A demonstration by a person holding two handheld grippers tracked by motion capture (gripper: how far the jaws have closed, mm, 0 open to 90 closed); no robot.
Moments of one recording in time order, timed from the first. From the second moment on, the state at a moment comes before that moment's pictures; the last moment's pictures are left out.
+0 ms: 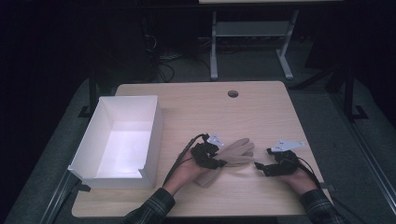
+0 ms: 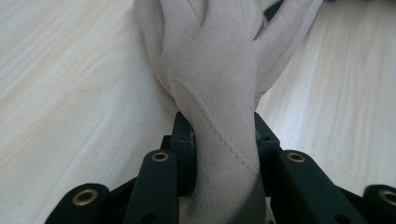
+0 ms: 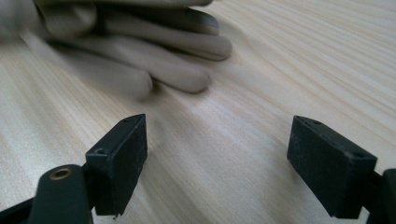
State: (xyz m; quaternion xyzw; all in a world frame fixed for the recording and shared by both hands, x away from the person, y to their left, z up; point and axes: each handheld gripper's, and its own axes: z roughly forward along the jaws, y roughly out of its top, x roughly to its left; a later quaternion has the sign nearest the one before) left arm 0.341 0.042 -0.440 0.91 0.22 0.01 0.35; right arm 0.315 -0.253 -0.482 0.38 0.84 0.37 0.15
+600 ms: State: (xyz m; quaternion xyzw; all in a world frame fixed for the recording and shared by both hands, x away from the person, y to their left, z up) left arm 0.348 0.061 -0.376 0.89 0.25 0.00 0.37; right arm 0.314 -0.253 -0.482 0.38 0.83 0.37 0.15
